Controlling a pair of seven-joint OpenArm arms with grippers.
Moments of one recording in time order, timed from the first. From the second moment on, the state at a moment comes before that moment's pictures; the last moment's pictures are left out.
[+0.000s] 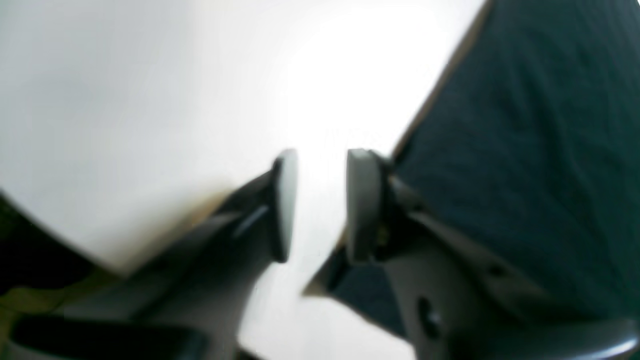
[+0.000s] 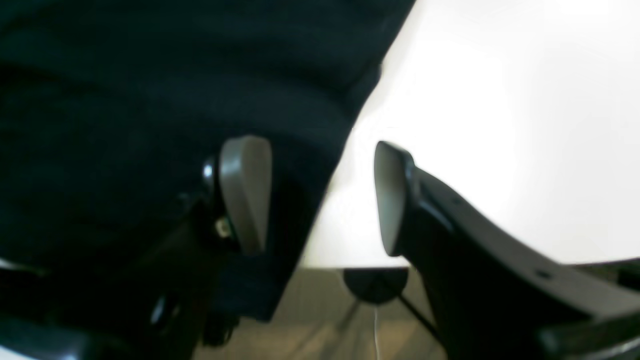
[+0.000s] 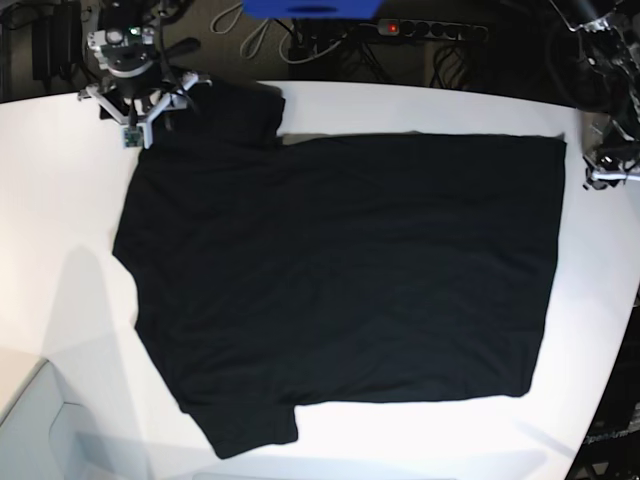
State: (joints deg) left arm 11.4 -16.7 -42.2 84.9 -37.3 -4.9 48.1; right arm -33.0 -5.5 17.5 109.0 -9.2 16.5 -33.9
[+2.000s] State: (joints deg) left arm 17.6 -14.0 -38.1 99.6 -37.6 -5.2 48.5; right arm -32.8 -7.1 19.3 114.4 -0.8 24.1 -32.9
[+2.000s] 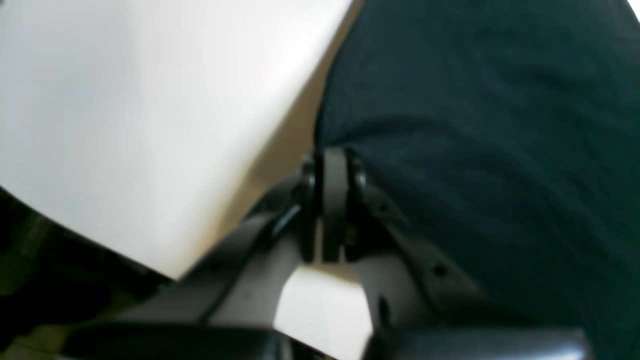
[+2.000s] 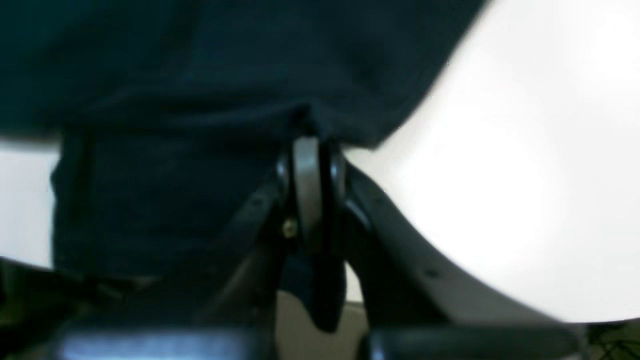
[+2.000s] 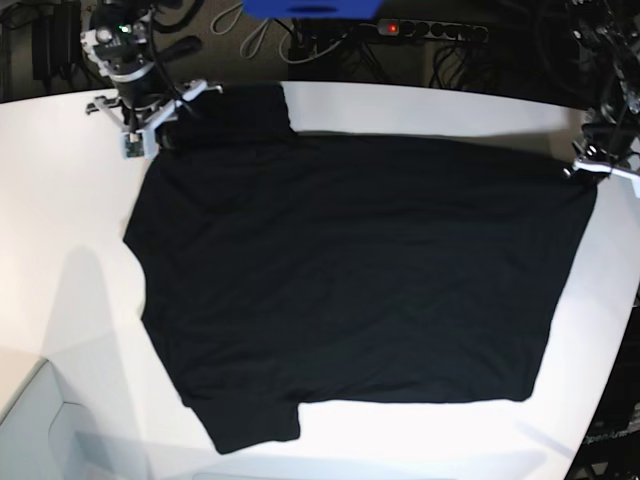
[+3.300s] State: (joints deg) left arm -12.1 -14.0 -38.0 72.5 -37.0 -5.1 47.8; right arm -1.0 -3.1 18.8 97.2 1.7 24.0 -33.9
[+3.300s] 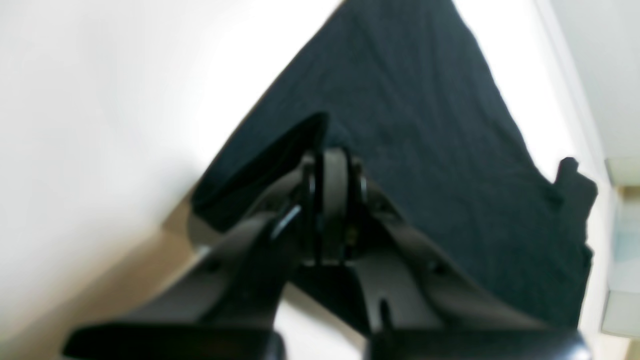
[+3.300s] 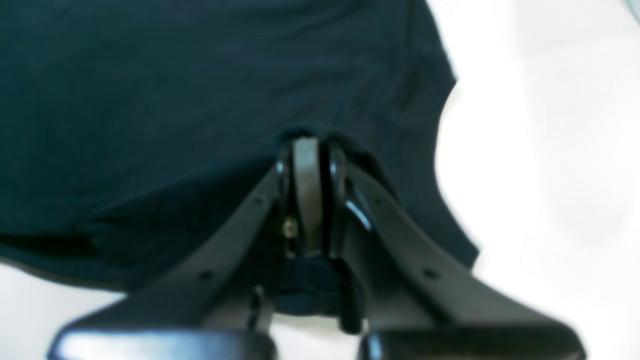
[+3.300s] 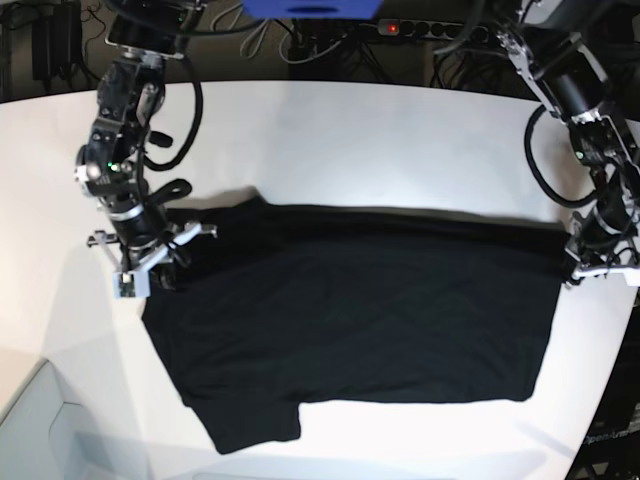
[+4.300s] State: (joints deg) left arm -19.7 -14.1 -38.0 59.9 -36.9 -4.9 43.2; right arm 13.1 -0.9 18.7 77.4 1.5 24.0 -33.9
